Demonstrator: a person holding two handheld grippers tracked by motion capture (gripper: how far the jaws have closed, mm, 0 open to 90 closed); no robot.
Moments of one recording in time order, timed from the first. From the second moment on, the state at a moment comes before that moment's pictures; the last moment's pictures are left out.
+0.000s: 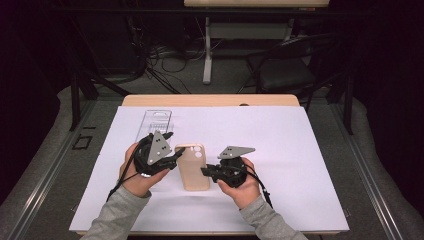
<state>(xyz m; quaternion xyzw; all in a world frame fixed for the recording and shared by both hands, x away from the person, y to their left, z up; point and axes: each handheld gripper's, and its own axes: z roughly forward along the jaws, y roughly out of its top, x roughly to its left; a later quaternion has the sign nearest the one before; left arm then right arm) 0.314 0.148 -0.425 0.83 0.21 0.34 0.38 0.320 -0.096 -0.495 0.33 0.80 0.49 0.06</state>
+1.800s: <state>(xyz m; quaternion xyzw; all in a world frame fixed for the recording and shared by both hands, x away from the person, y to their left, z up) 0.312 0.145 -0.426 0.86 0.19 0.32 0.35 0.319 -0.095 -0.496 0.33 0.80 0.49 0.06</state>
